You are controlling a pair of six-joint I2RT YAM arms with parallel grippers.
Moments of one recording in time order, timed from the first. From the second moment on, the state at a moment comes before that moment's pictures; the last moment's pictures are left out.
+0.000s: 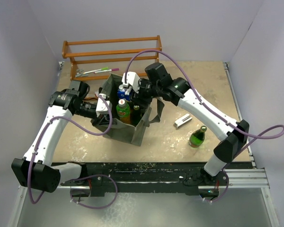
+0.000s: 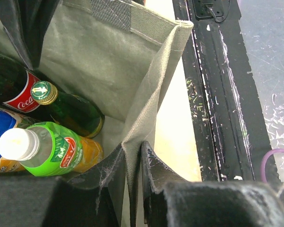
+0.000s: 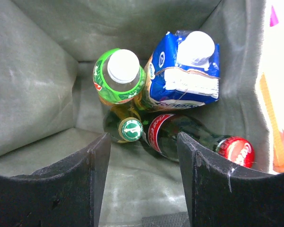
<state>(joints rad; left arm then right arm) -0.20 1.23 1.27 -1.27 1.11 1.27 0.76 1.66 1.72 -0.75 -0.28 -0.55</state>
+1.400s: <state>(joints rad) -0.20 1.10 1.24 -1.09 1.06 1.05 0.38 1.16 1.50 -0.64 -0.23 -0.38</state>
